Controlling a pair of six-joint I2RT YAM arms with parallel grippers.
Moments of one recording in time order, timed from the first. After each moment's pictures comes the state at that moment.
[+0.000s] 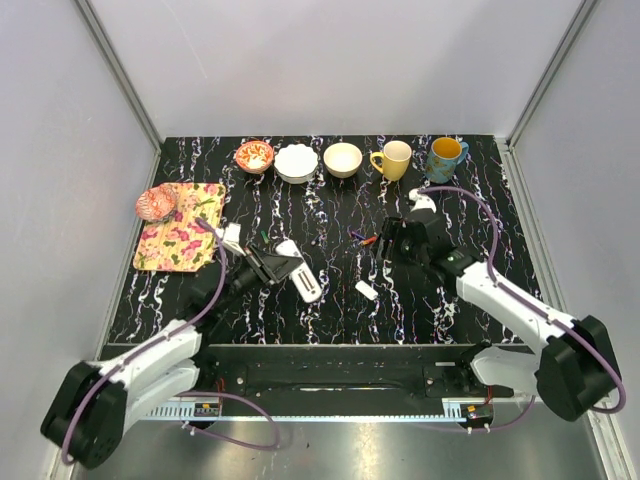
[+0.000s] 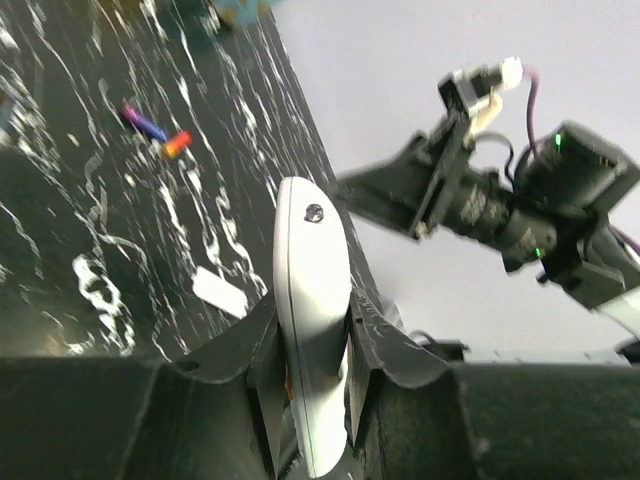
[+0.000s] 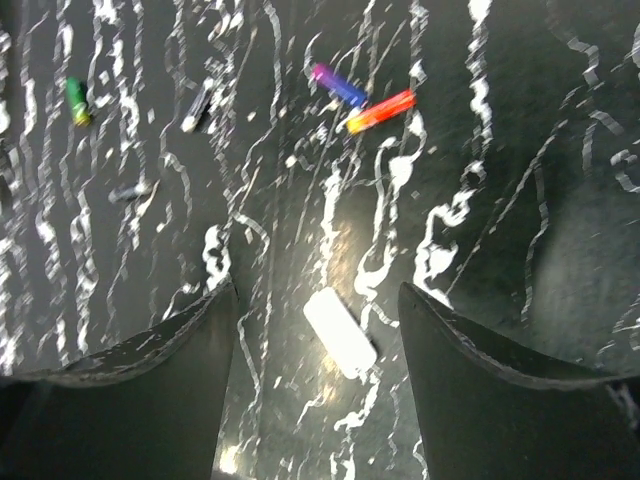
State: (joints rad) left arm -0.52 0.81 0.19 0.62 0.26 -1.02; right arm 0.54 1.15 0.73 -0.22 0.03 0.61
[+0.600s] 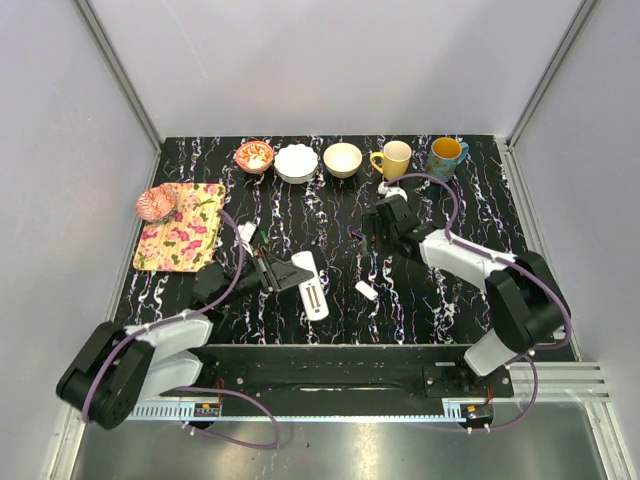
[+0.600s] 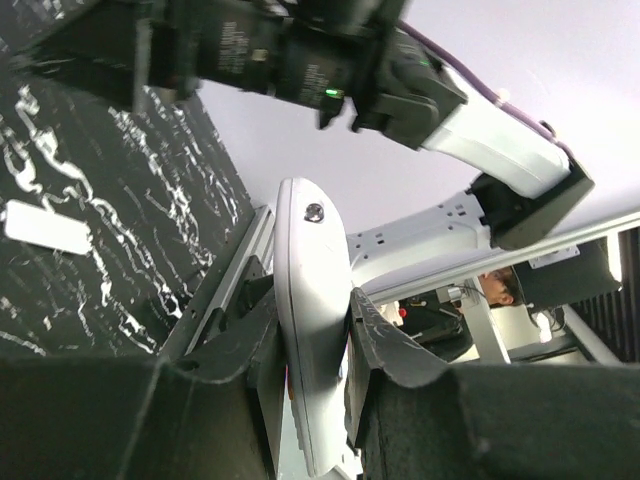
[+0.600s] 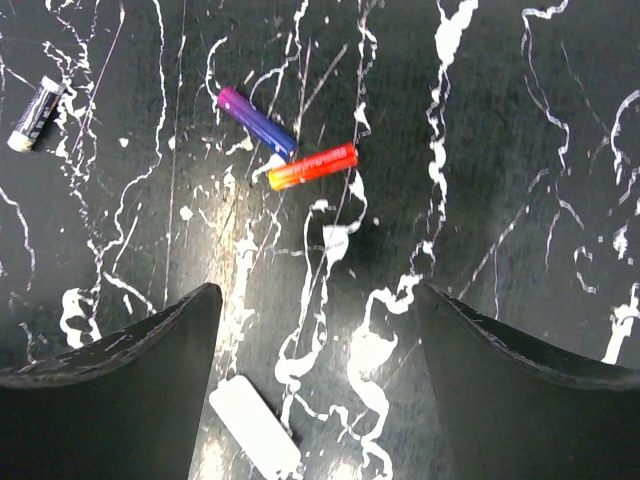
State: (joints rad) left arm -0.48 1.17 0.15 1.19 0.68 -1.33; right arm 0.54 1.55 0.93 -0.24 0.16 0.42
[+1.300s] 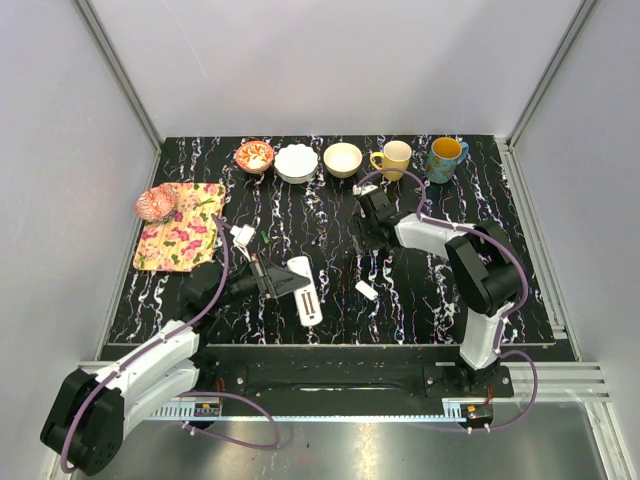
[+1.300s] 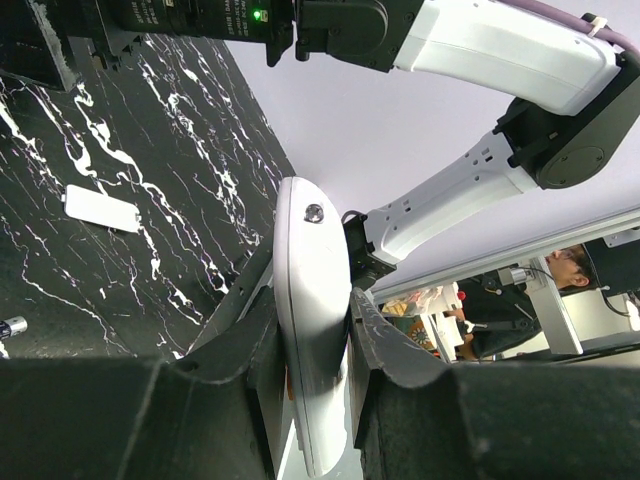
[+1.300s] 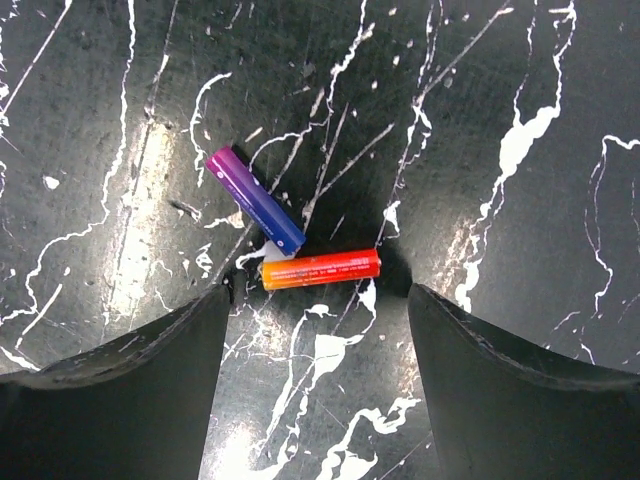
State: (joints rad) left arm -0.48 0.82 0.21 0.67 0.69 -1.10; right arm 0.54 1.87 1.13 -0.23 0.15 0.17
